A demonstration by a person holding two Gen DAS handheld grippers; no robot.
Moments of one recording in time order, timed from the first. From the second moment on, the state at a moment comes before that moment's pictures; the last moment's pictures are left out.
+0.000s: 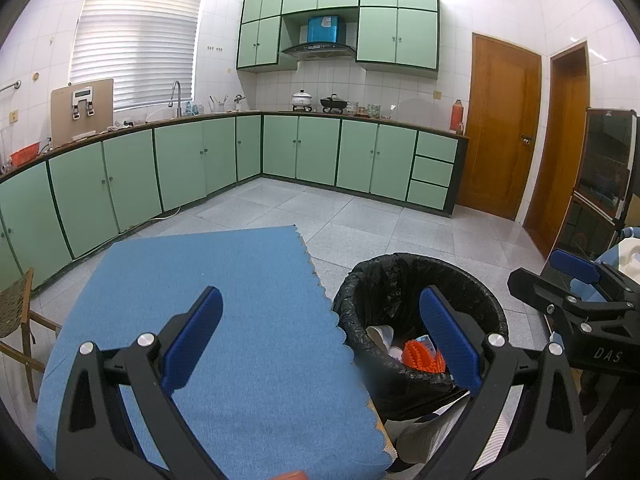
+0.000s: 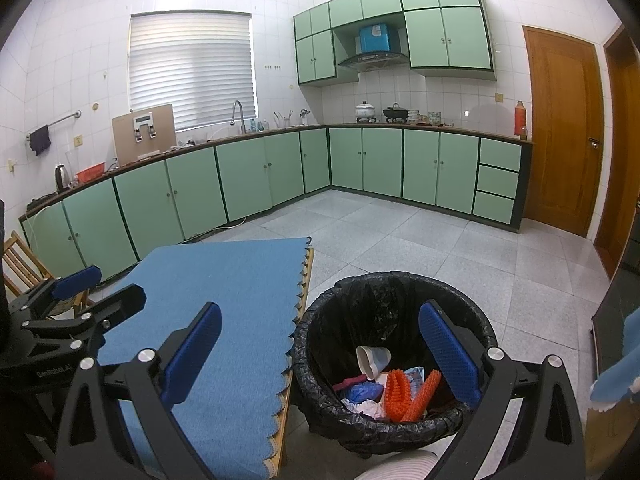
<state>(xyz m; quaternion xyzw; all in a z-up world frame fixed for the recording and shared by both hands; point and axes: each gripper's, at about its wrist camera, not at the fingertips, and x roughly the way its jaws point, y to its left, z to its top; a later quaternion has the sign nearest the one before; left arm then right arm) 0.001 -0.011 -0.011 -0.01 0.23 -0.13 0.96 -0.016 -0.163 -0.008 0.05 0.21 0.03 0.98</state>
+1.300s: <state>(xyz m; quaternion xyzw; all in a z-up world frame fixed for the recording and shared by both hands) 0.002 -0.011 -0.009 -0.01 0.23 -0.13 0.96 -0.012 -0.164 -0.007 0.05 0.21 0.03 0.98</state>
